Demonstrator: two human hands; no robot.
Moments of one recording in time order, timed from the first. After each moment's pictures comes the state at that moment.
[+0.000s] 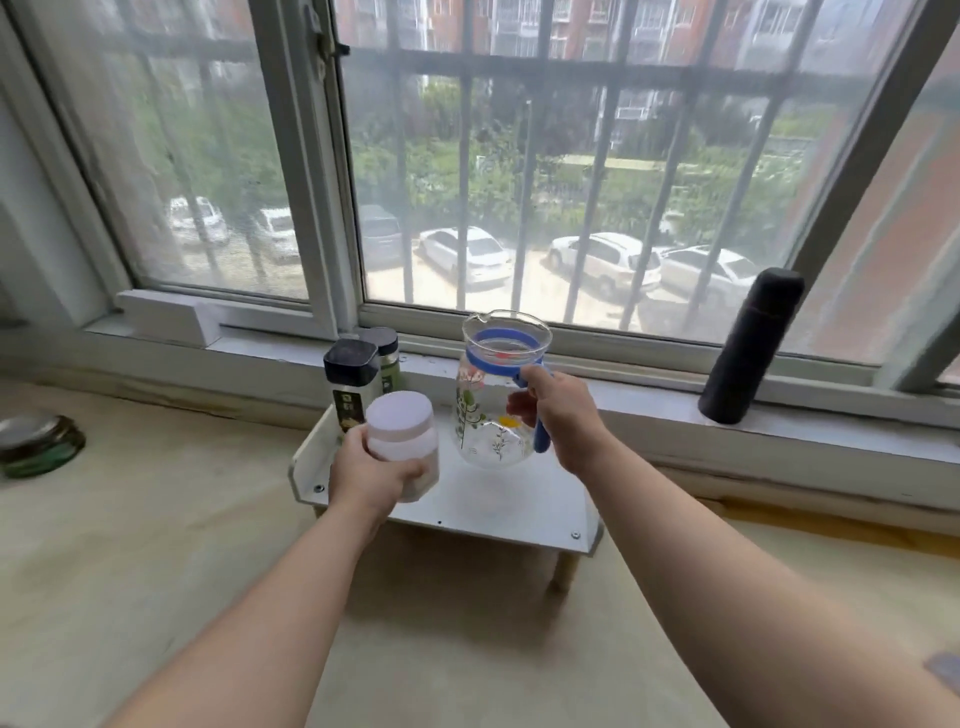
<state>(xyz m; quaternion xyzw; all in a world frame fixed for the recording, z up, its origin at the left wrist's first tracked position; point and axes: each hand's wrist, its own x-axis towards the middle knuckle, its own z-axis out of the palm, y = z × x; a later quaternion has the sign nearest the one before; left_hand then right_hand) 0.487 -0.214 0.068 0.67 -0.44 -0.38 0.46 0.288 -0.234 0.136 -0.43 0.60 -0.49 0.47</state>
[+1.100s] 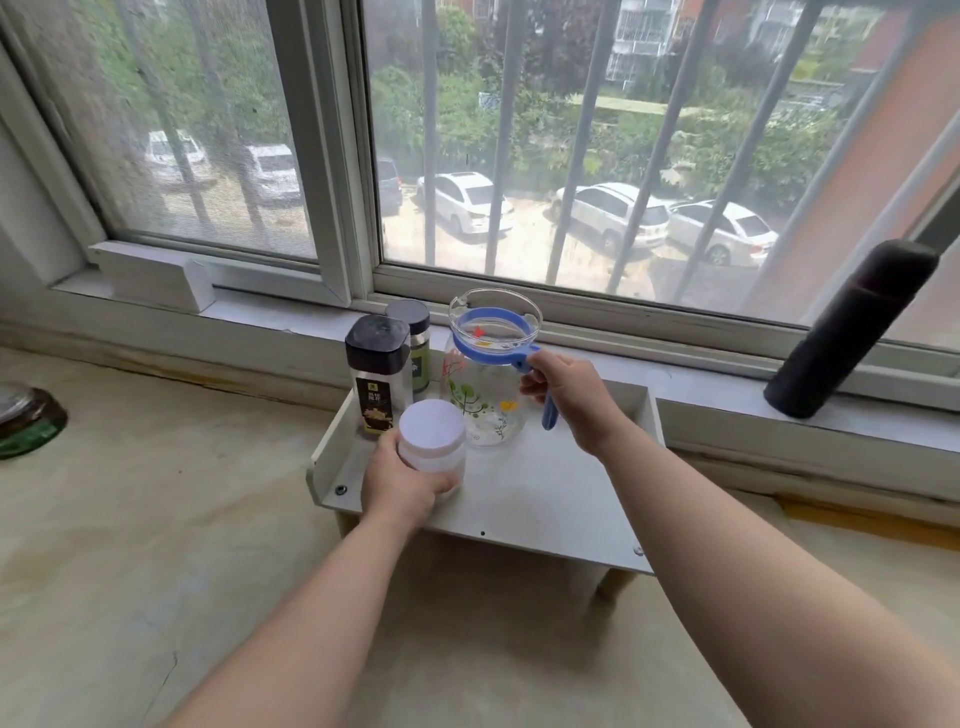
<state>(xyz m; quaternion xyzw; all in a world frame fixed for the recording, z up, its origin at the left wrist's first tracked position) 0.508 -0.268 0.022 0.70 -0.43 -0.41 0.39 0.330 -0.316 0.097 -0.47 0.61 -0.44 0.46</state>
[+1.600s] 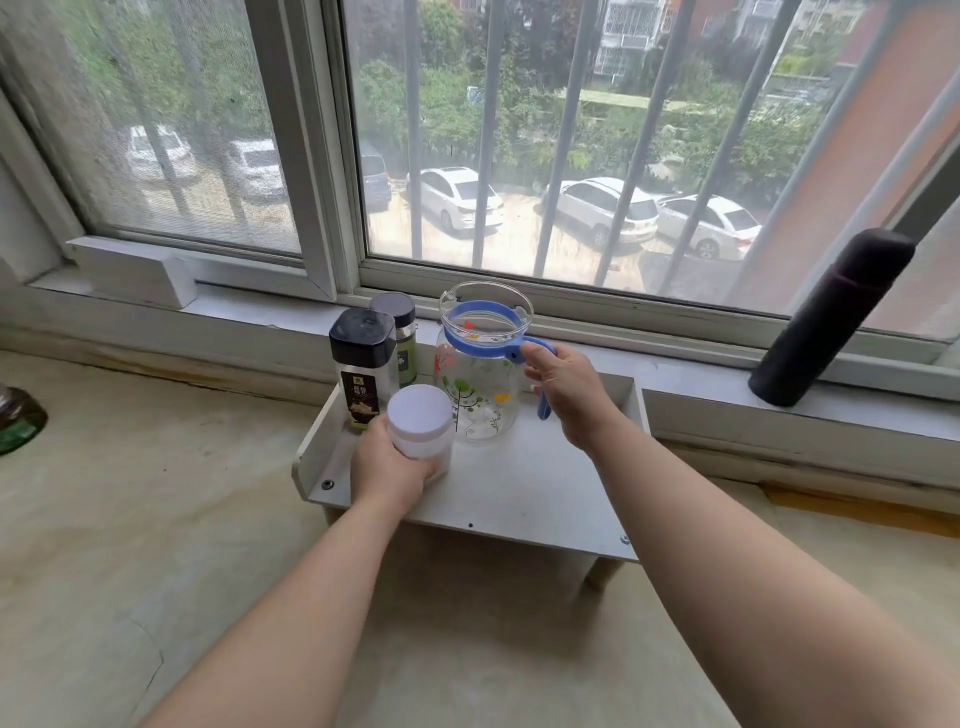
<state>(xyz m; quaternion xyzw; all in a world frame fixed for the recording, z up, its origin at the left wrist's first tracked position) 0.506 -0.281 0.016 0.73 -0.48 -0.34 0.36 0.331 -0.300 0.109 -0.44 0.62 -0.47 0.45</state>
